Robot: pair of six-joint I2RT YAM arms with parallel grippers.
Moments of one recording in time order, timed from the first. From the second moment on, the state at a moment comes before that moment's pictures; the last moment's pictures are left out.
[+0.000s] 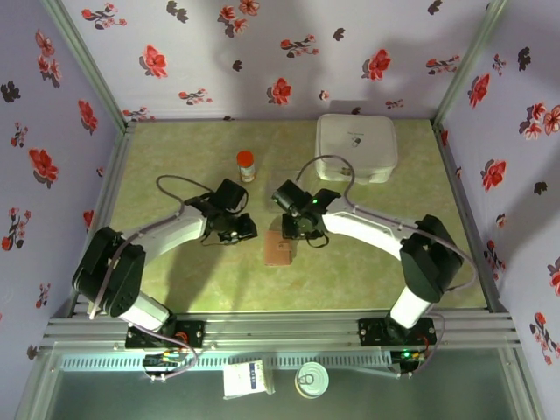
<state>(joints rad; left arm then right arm) -0.61 1.52 0.91 -0.54 0.22 -0.80 0.90 1.68 1.23 -0.80 0.10 0.79</state>
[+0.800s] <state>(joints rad) -0.52 1.43 0.81 -0.48 0.23 -0.75 1.00 1.92 1.37 -0.85 0.13 0.91</state>
